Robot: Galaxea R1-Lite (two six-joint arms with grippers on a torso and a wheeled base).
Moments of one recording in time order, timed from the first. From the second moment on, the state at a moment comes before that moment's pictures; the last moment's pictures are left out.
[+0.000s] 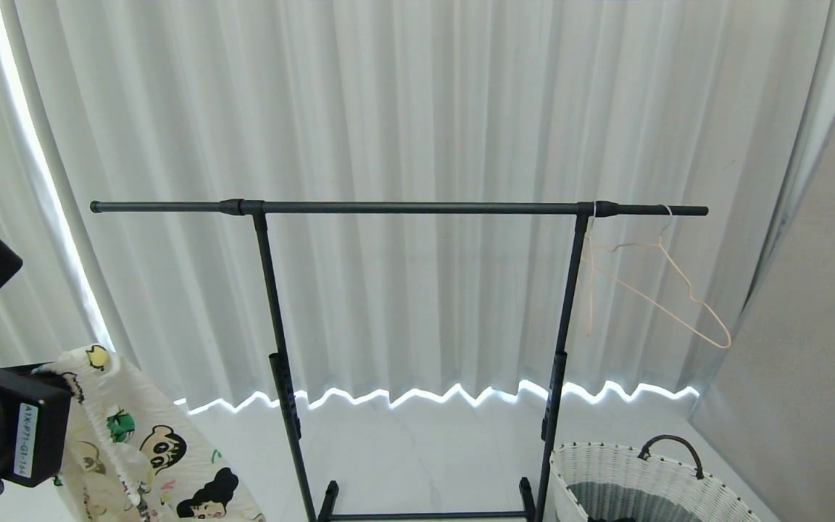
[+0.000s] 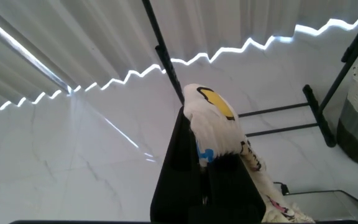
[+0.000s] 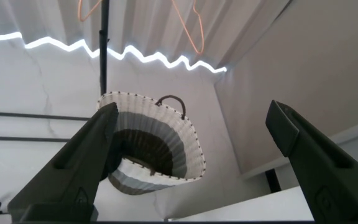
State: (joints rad) left arm -0.47 1.02 -0.84 0.39 0.41 0.06; right arm 0.13 1.00 -0.83 0.26 -0.20 -0.18
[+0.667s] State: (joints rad) left arm -0.47 0.94 -0.82 0.39 0.41 0.14; right arm 0.13 1.01 -0.83 0.26 -0.21 -0.18
